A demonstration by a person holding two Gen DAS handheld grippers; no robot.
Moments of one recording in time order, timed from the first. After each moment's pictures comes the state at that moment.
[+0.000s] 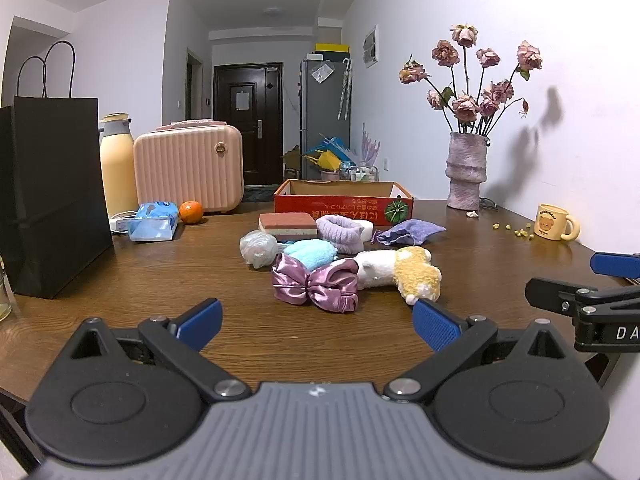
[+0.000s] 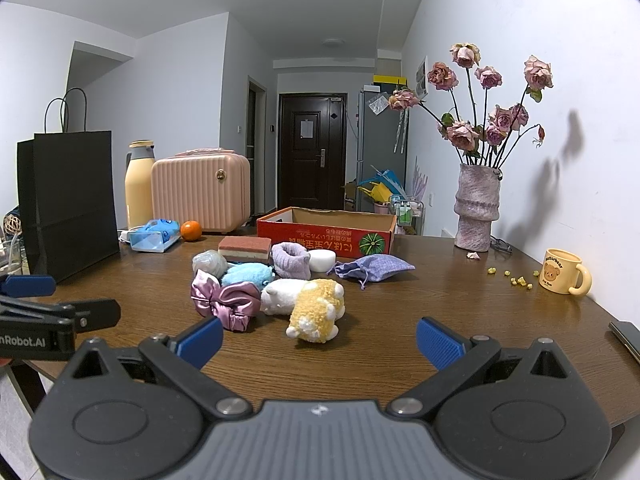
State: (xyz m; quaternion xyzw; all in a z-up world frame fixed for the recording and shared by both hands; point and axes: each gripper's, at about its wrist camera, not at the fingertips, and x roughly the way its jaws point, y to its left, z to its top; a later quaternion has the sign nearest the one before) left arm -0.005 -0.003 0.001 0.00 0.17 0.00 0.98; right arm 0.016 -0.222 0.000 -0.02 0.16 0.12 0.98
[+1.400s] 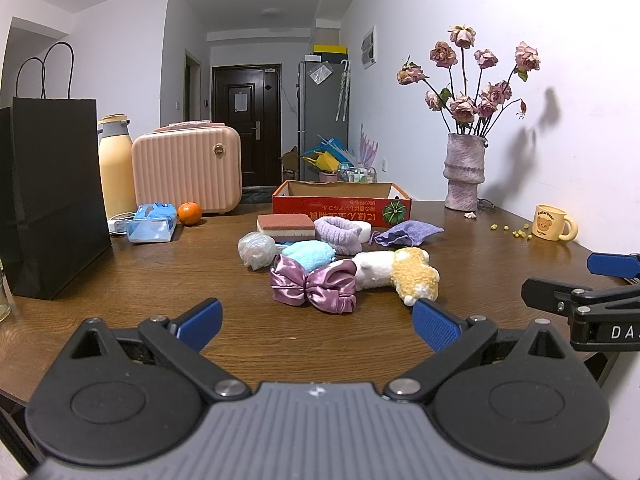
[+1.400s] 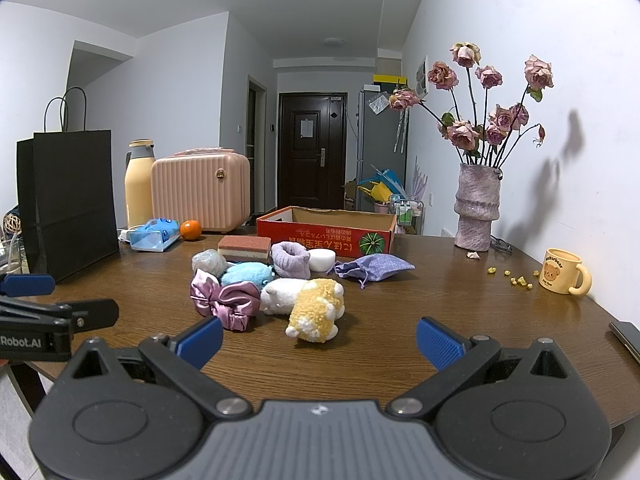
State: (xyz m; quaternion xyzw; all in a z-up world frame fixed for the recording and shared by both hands) left arm -0.007 -0.006 0.002 0.00 0.17 0.00 0.98; right arm 0.018 -0.221 0.002 -0.02 0.17 0.12 0.98
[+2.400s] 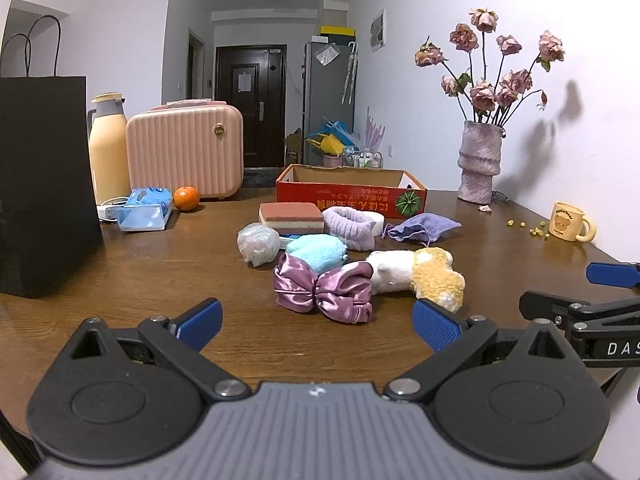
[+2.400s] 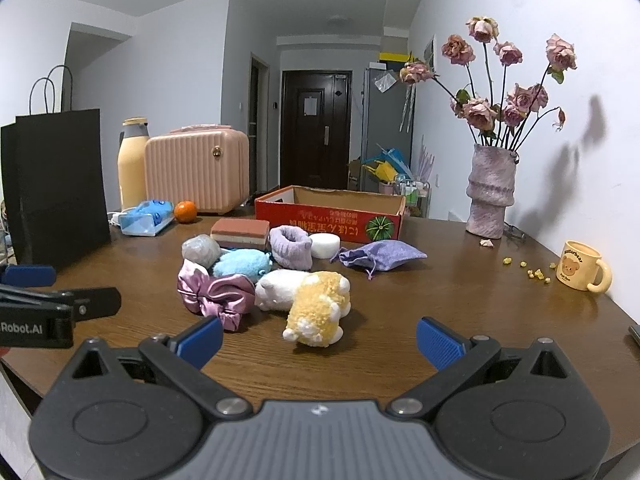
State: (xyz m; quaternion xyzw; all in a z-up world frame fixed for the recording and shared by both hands) left arm 0.058 0.009 -0.006 -0.01 0.20 0.00 0.98; right arm 0.075 -0.206 -0.008 -0.03 0.20 0.12 0.97
